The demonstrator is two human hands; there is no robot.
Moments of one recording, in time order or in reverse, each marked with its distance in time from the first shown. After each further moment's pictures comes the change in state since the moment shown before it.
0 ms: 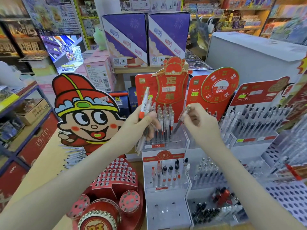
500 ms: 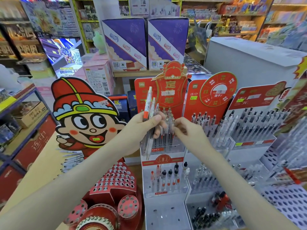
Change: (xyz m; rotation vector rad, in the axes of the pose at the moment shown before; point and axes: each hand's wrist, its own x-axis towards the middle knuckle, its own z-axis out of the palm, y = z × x) left_hand 0.009 0.004 0.007 -0.285 -0.081 -0.102; right_hand 0.002 0.014 0.018 -0.152 -0.257 0.103
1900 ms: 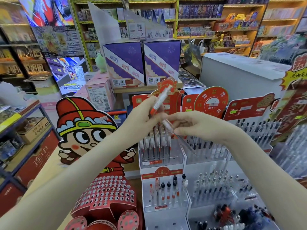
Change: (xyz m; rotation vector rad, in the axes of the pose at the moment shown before) left_hand 0.009 0.057 0.013 0.924 0.042 0.471; right_hand 0.018 -0.053 -0.090 0.152 -0.518 -0.124
